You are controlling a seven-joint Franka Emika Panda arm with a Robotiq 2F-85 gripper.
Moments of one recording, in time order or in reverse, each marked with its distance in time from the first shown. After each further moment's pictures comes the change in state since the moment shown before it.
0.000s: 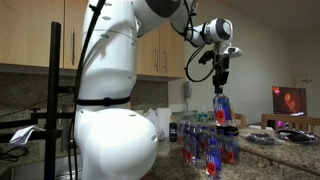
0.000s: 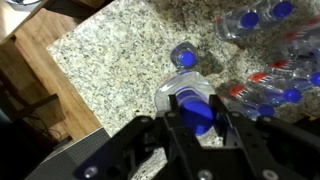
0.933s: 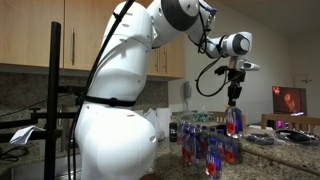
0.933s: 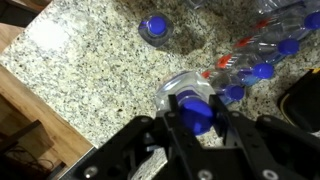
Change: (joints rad) arm -0.028 0.188 -0.071 0.074 0.117 0.143 0.062
